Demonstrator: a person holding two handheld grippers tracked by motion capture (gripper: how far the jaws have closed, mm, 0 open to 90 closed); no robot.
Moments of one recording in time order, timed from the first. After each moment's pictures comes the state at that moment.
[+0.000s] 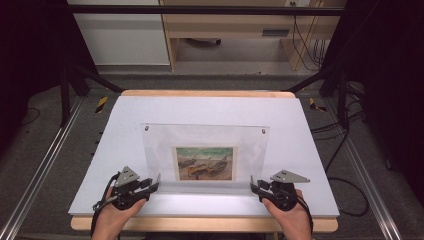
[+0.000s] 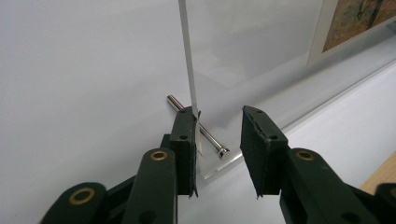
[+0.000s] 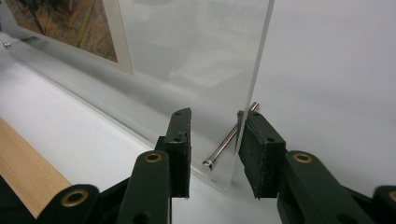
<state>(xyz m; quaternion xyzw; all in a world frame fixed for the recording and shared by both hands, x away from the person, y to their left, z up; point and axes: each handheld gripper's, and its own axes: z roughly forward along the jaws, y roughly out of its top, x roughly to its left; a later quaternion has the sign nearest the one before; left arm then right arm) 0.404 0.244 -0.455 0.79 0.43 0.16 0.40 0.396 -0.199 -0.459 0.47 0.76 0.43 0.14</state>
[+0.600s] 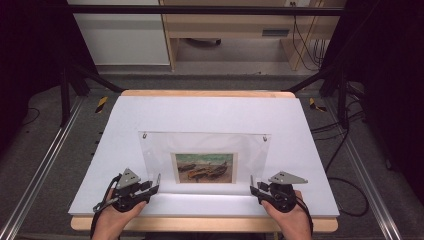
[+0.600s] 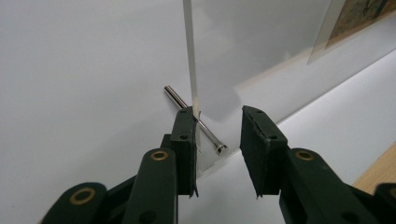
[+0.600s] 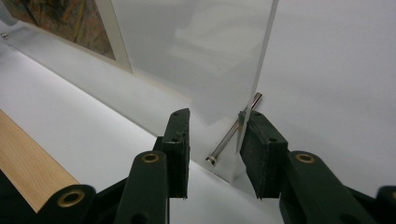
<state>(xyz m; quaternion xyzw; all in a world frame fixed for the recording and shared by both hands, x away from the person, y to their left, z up) 0.401 0.242 -0.457 0.80 0.43 0.16 0.39 0.394 -0.197 -0.461 0.46 0.77 0.42 0.15</state>
